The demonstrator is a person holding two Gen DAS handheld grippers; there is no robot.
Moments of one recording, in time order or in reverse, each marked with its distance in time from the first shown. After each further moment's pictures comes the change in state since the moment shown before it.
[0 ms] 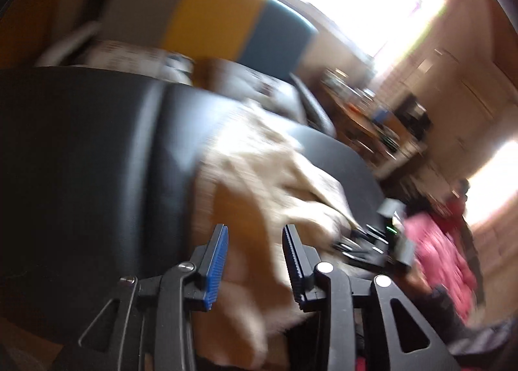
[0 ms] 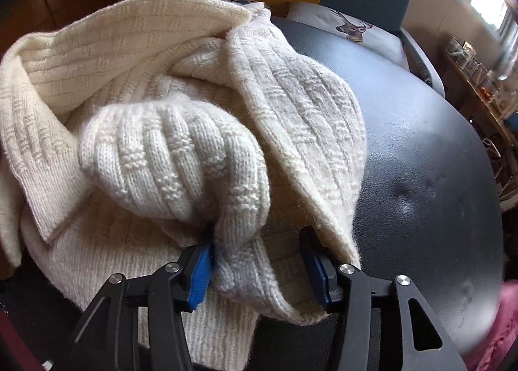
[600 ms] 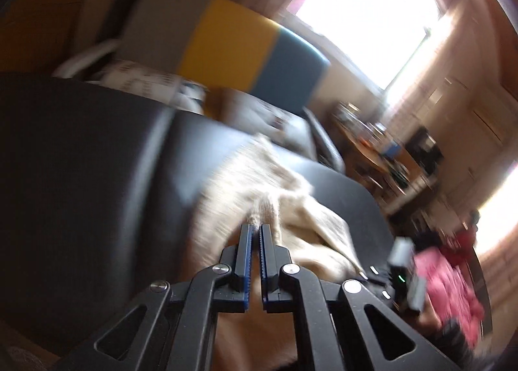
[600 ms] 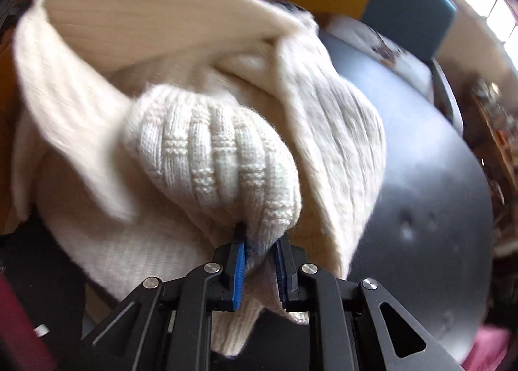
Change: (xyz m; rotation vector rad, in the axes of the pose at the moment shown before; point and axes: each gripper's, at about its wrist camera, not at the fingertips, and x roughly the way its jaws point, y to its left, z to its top) left arm -0.005 0.014 0.011 -0.119 -0.204 0.126; right arm -0.004 0.003 0.005 -0.148 0.031 0.043
